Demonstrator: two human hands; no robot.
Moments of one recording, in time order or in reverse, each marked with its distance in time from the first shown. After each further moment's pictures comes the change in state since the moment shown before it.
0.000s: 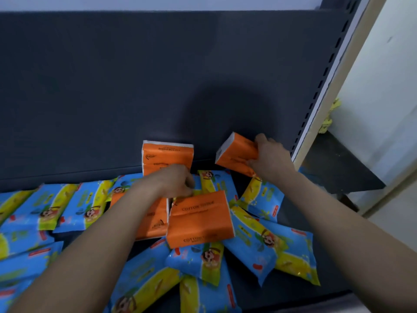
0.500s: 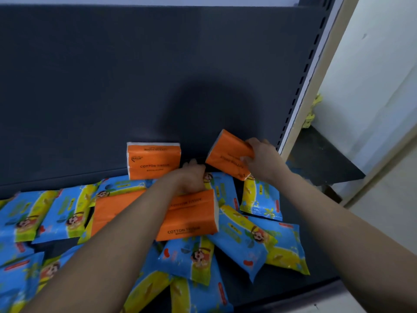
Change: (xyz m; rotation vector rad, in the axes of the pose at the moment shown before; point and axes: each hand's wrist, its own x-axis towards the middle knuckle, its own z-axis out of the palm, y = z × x) left_hand 0.055 0.043 0.017 -0.032 -0.104 -0.029; right_hand -0.007 0.015 -0.003 0.127 -0.058 0.022
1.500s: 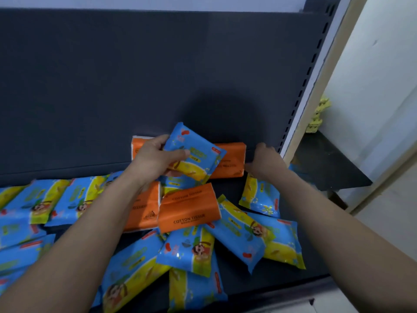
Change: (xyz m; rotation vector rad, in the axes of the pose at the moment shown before) left_hand -0.095 -0.018 -0.029 -1.224 0.486 0.047; right_hand -0.004 -0.001 0.002 -0.069 -0.117 0.194
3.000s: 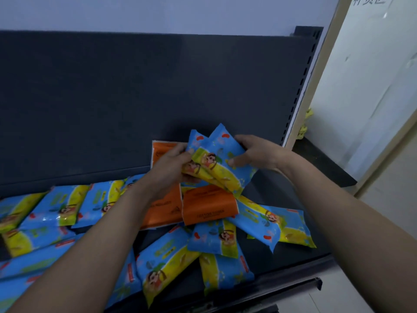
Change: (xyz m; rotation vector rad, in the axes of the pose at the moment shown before) left_hand -0.027 -0.006 -0.024 -0.163 -0.225 0.014; right_hand -0.056 -0.062 -0.038 0.468 -0.281 -0.302
